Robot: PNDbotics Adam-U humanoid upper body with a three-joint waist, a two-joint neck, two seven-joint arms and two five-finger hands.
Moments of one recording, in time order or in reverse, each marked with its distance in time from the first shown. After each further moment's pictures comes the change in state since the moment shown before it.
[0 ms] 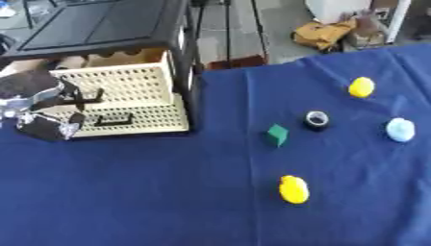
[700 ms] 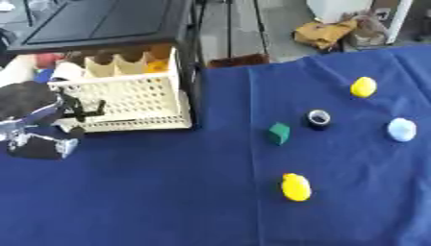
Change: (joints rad) left arm 0.148 0.000 0.009 -0.266 -0.058 0.035 0.019; right arm 0.000 0.000 -0.017 0.000 -0.022 0.000 -0.013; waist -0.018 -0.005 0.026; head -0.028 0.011
